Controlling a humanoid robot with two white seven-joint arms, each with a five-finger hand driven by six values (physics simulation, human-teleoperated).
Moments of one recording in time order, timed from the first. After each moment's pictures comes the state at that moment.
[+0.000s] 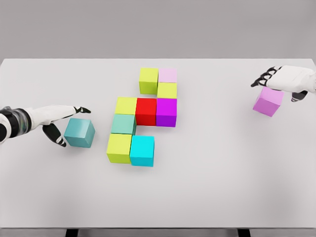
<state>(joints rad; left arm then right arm) -0.90 1.07 -1.28 -1.76 0.08 0.30 -0.33 -0.73 -0.82 0.54 -1.25 0.81 -0.61 0.61</state>
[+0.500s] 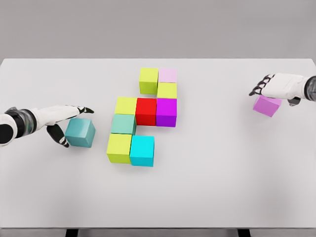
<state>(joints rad) -0.89 1.04 -1.28 -1.74 0.03 0.31 -0.33 -0.76 -0.80 0.63 -1.22 0.92 -0.61 0.61</state>
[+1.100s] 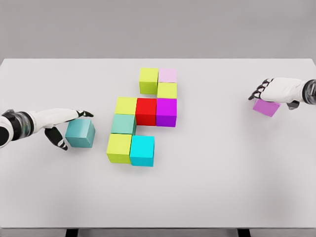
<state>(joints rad) -0.90 1.07 -1.30 -1.76 0.06 0.26 -0.33 -0.75 -0.80 0.65 -1.22 0.92 -0.61 0.61</state>
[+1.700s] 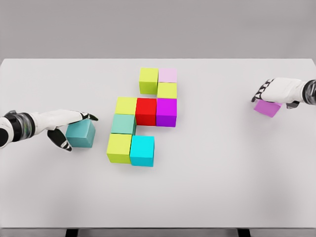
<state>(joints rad) -0.90 1.07 -1.30 -1.76 0.06 0.20 -0.33 -0.75 -0.80 0.65 -1.22 0.92 -0.61 0.61</state>
